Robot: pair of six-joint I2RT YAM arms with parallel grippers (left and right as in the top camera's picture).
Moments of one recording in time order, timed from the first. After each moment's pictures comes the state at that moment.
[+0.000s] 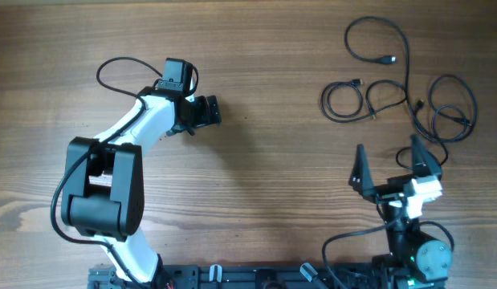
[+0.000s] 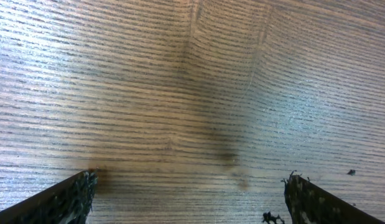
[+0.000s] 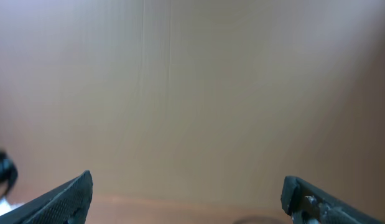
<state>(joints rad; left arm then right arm) -0.19 1.91 1.17 -0.51 0.12 -0.40 0.15 0.02 0.02 0.34 -0.04 0.00</state>
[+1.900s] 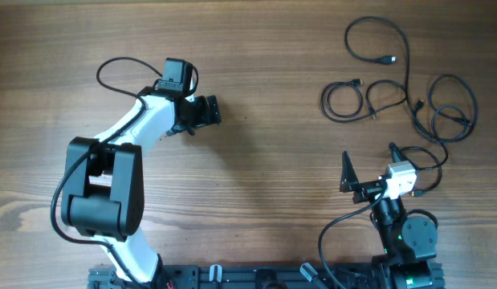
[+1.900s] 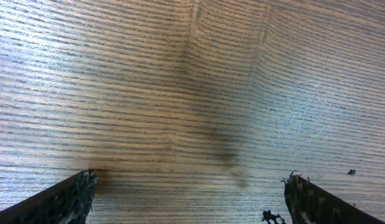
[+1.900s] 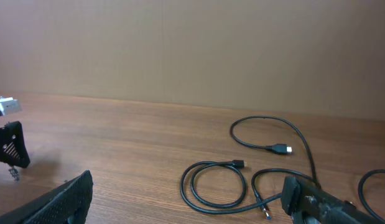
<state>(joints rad) -0.19 1.91 1.17 -0.51 0.12 -0.40 0.15 0.01 0.01 0.00 -0.03 -0.01</state>
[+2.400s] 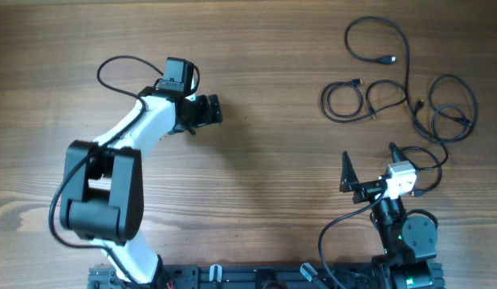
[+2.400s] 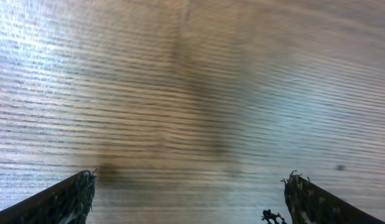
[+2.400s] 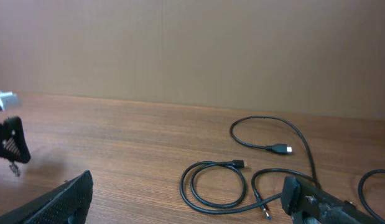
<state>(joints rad) -0.20 1.88 1.17 -0.52 0.12 -0.40 0.15 0.01 0.01 0.00 -0.03 -0.01</state>
